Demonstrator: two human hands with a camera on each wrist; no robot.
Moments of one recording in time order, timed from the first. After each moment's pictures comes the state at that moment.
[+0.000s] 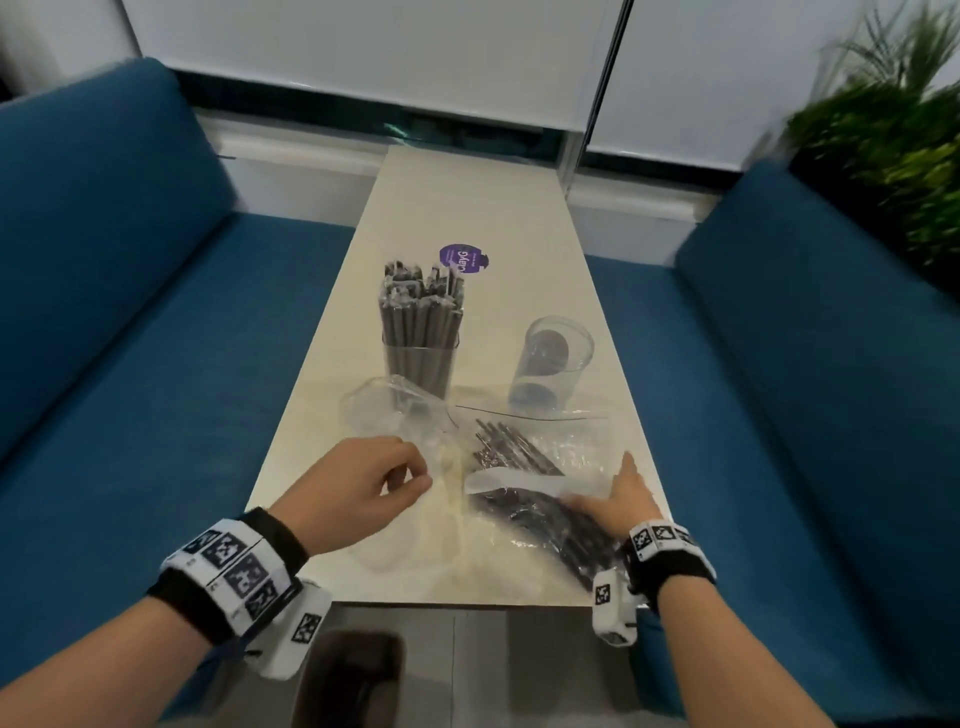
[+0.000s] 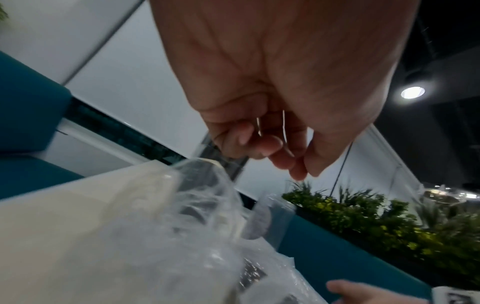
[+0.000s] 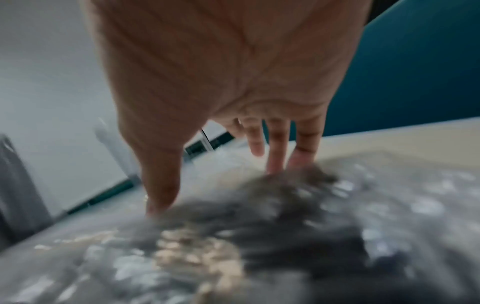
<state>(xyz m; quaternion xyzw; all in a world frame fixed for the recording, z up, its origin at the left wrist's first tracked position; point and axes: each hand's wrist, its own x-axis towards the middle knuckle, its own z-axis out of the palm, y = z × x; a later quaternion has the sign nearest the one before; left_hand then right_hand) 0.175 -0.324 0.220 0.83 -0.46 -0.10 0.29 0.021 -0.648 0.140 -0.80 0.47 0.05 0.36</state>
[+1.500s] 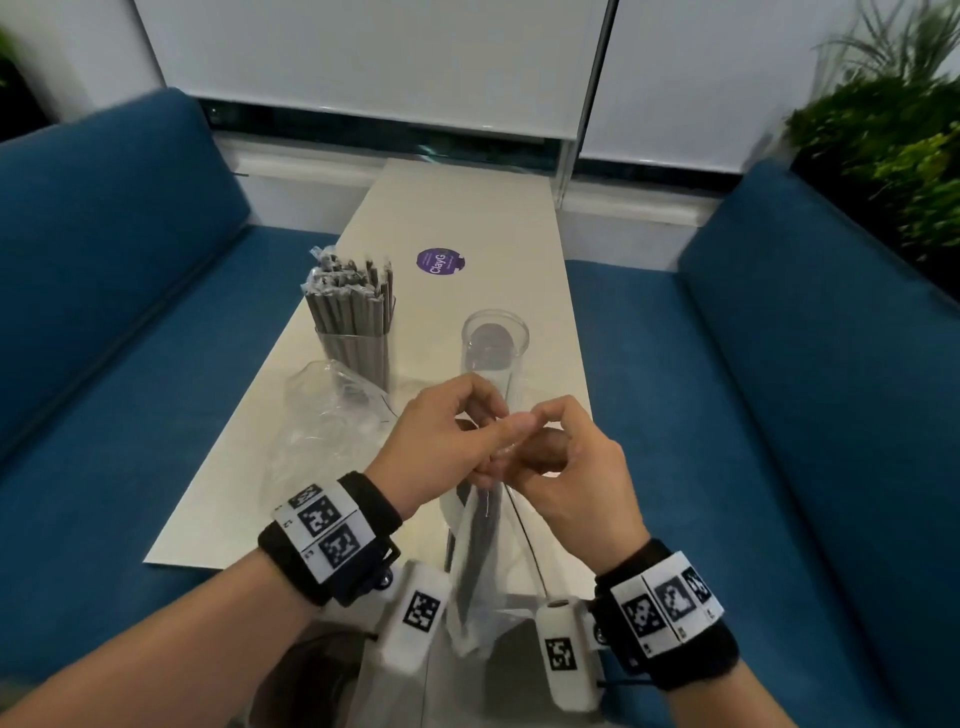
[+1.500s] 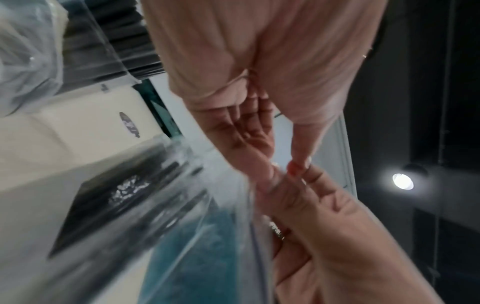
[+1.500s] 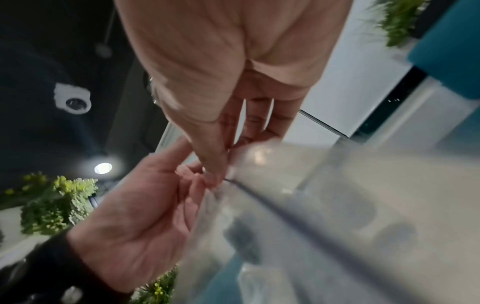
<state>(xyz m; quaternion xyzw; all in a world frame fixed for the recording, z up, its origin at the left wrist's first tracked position) 0.054 -0.487 0.287 0.70 -0.26 -0.22 0.63 -0.053 -0.620 0.272 -0.85 0.12 -0.18 0.48</state>
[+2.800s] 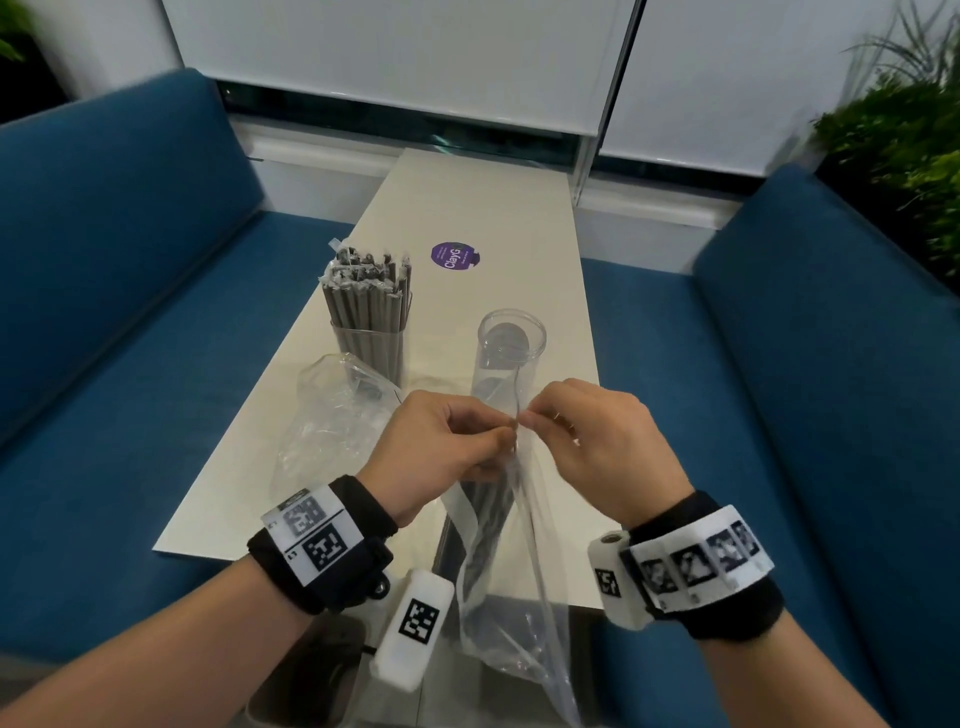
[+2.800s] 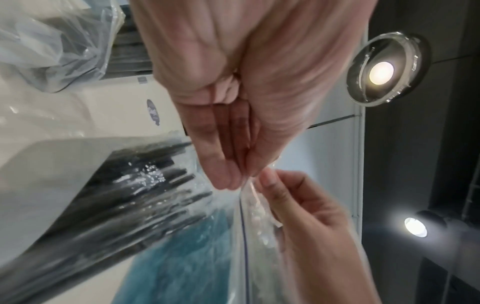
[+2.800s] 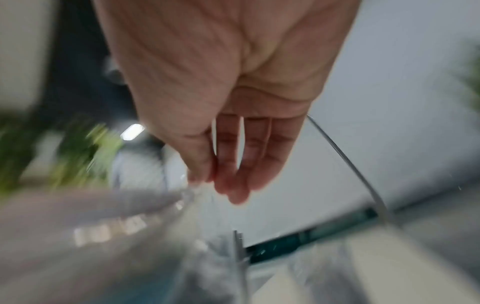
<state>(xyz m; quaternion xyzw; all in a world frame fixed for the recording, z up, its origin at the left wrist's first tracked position) 0.062 -0.468 0.284 0.68 -0.19 -0.27 0.66 -0.023 -0.645 0.300 -0.96 0.01 -0.19 0.22</state>
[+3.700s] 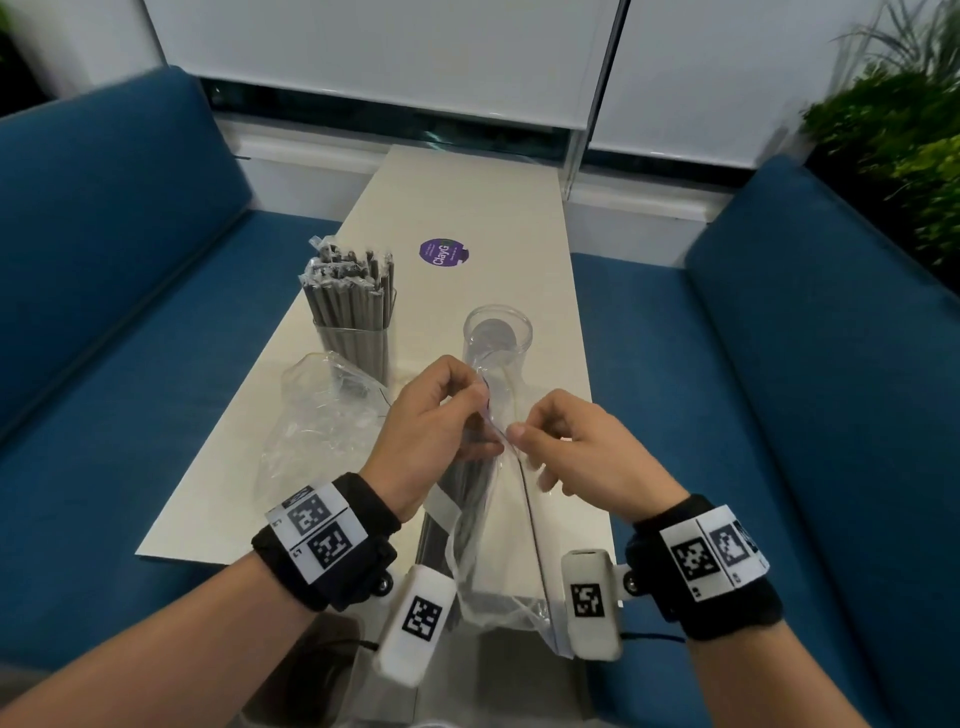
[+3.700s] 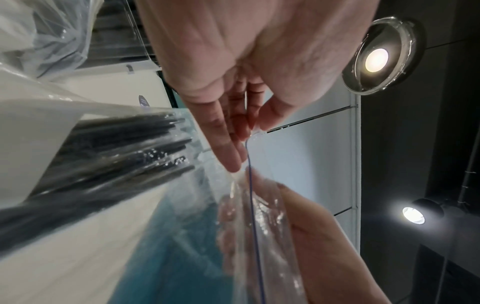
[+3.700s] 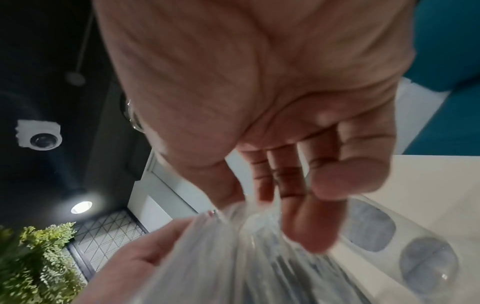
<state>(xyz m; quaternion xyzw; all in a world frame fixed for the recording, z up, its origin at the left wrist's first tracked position) 0.060 -0.491 0.291 0.67 -0.15 -0.22 0.69 -0.027 -0.654 0.301 -0.89 0.17 0.04 0.43</state>
